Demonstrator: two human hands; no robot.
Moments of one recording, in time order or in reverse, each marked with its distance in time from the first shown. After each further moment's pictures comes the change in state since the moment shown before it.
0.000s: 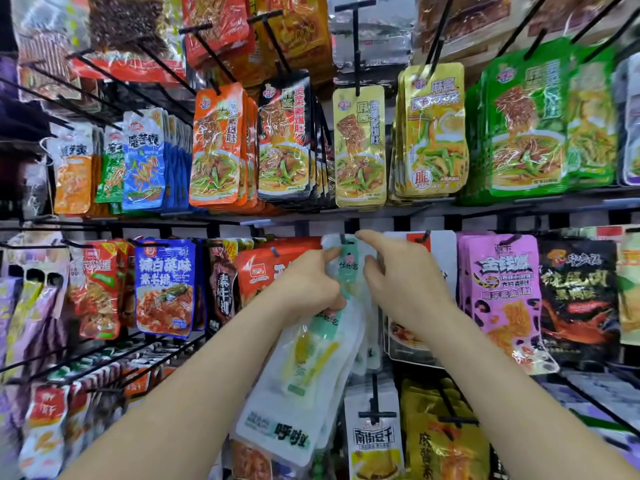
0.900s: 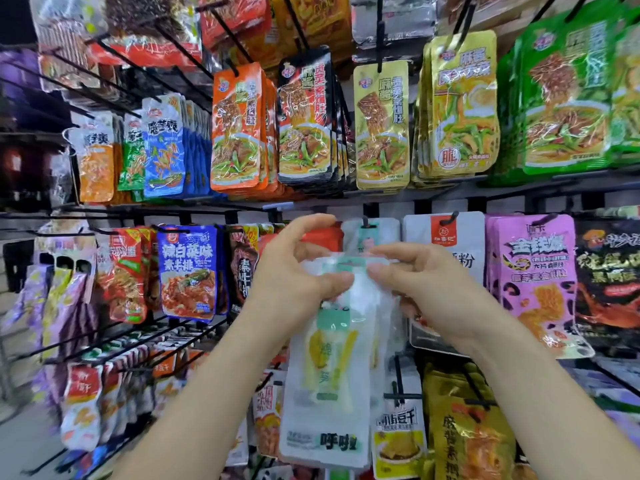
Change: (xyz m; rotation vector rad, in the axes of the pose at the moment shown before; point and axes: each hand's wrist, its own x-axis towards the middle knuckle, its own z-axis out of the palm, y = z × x) left_hand -0.054 -0.019 -0.011 -0.440 0.373 0.246; right_hand -0.031 -0.012 -0.008 0.966 -0.338 0.326
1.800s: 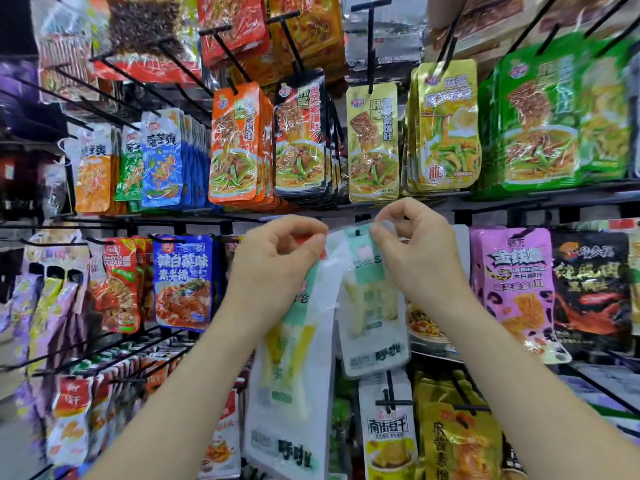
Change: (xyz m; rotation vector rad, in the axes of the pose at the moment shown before) left_hand 0.008 0.018 -0.011 0.114 0.064 0.155; right_hand 0.025 -0.024 0.004 -0.360 0.453 -0.421
